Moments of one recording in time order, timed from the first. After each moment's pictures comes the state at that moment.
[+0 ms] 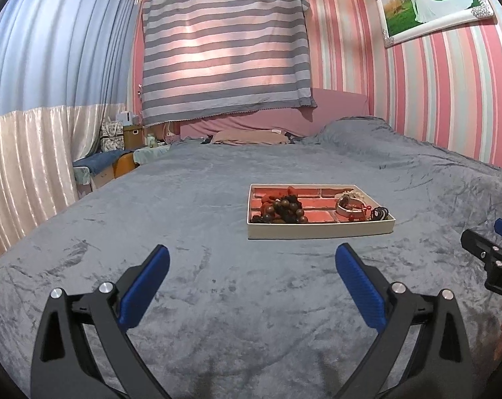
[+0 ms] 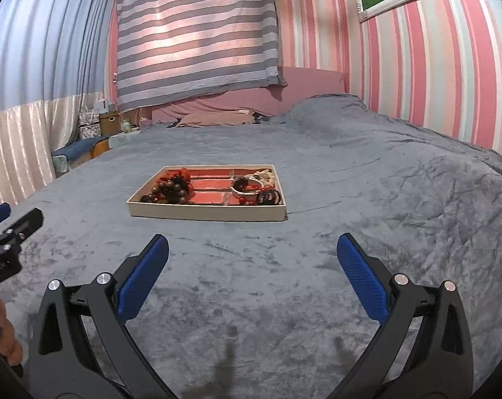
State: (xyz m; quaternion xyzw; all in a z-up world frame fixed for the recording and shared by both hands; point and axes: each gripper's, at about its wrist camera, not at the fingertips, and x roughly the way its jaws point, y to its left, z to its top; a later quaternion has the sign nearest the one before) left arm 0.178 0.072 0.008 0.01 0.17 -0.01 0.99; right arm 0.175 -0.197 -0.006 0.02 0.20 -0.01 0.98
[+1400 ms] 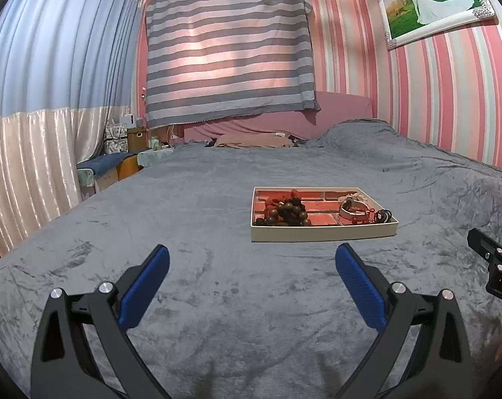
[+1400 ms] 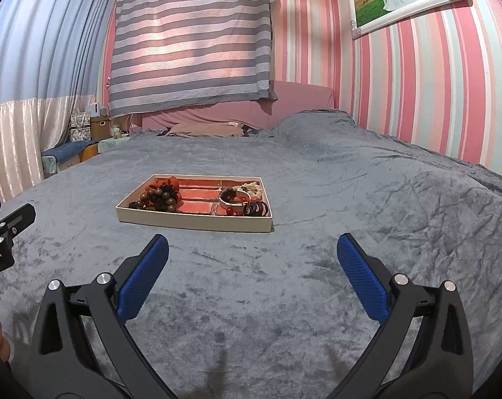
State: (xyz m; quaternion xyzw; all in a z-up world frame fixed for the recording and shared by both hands) left arm 0.176 0.074 0.007 0.02 0.16 0.00 0.99; right arm 0.169 -0.194 -0.006 -0.01 0.17 -0.03 0.99
